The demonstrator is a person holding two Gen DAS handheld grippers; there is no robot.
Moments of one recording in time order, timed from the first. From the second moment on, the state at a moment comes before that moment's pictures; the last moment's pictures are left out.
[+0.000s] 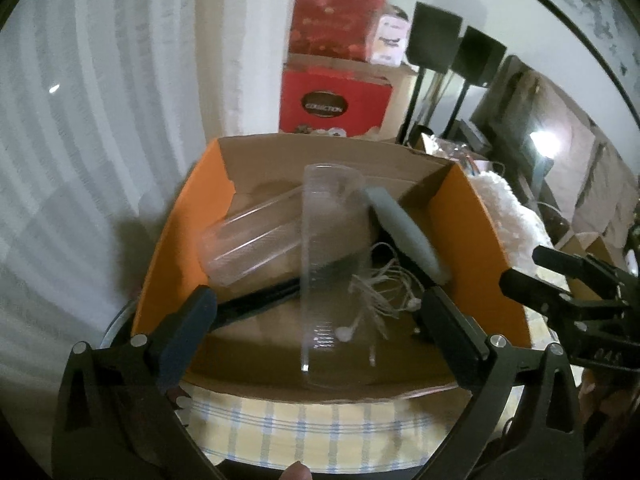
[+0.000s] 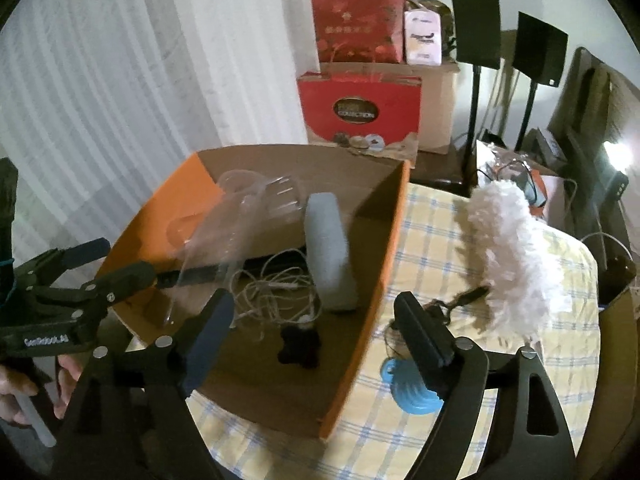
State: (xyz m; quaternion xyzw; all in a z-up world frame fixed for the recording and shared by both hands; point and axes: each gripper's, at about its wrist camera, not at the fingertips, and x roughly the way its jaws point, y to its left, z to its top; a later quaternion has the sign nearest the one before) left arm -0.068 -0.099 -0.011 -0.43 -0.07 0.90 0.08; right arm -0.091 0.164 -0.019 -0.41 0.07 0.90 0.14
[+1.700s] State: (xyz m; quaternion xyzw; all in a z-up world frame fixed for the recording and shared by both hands) left arm -0.052 0.001 -0.014 -0.41 -0.07 0.90 0.16; right arm -0.013 0.248 -0.090 -0.42 0.07 0.89 0.16
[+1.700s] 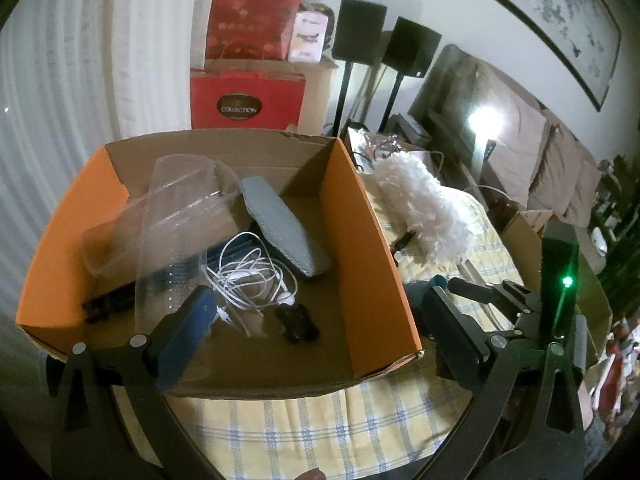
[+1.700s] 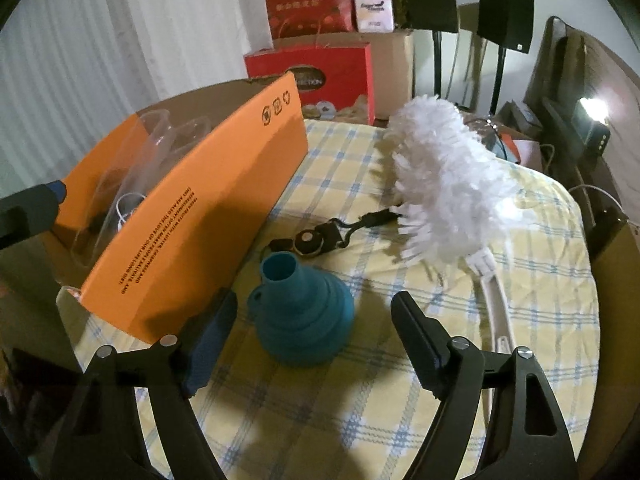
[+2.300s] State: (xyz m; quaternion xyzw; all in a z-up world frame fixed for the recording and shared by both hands) left arm -0.041 0.032 -0.010 -0.41 -0.05 0.88 0.22; right arm -0.015 0.252 -0.090 -0.43 0.08 0.89 0.14
